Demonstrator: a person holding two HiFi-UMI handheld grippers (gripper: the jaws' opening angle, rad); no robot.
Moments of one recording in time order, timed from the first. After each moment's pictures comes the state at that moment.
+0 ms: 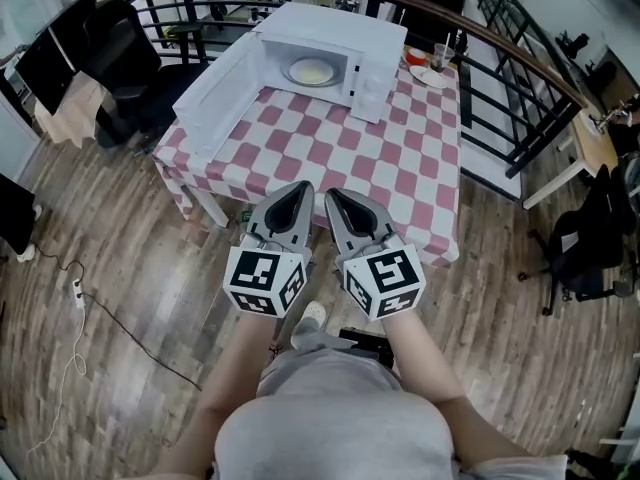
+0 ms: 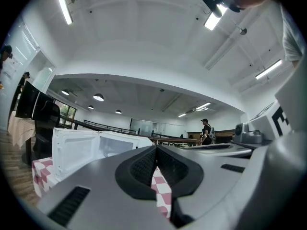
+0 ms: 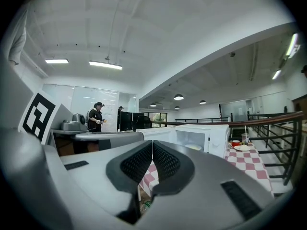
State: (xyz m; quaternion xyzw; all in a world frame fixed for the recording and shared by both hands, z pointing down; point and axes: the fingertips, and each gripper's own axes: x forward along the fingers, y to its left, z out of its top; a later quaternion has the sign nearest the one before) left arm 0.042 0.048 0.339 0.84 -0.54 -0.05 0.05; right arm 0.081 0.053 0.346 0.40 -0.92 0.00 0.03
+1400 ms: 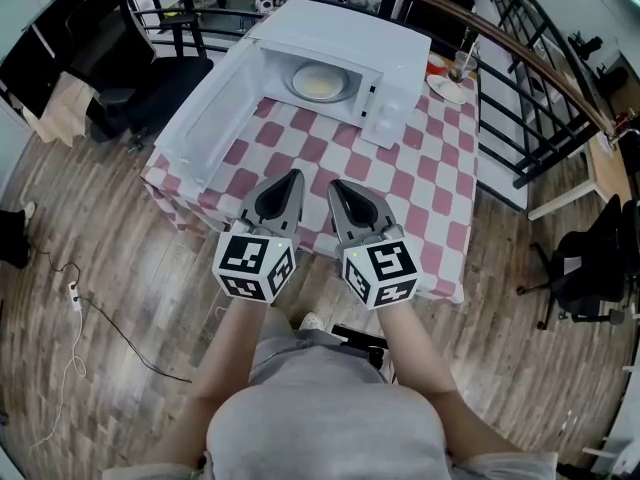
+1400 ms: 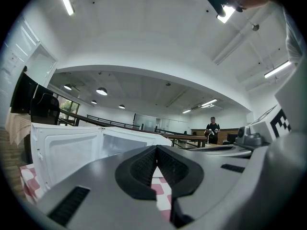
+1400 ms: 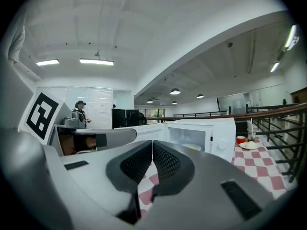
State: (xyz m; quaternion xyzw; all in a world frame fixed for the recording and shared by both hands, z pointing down) left arm -0.004 -0.112 0.353 0.83 -0.55 -0.03 0.08; right arm 0.056 -0.107 0.365 0.41 -0.91 0.04 0.04
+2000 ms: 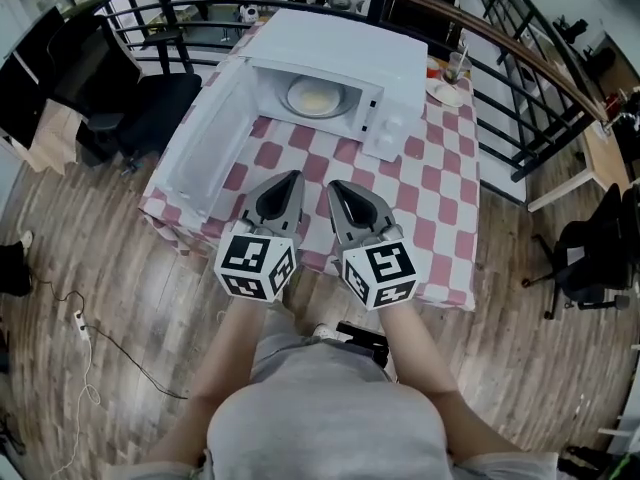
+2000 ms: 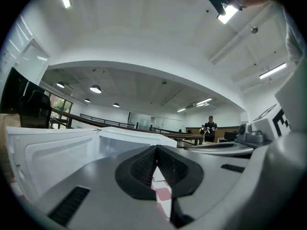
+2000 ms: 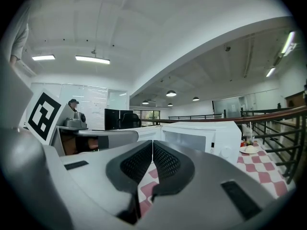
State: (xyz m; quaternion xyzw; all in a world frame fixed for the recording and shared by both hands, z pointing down) left arm -0.026 -0.170 0.357 0.85 -0.52 -0.02 0.07; right arm 0.031 -0.159 0.363 0.44 -0.90 0.03 0.03
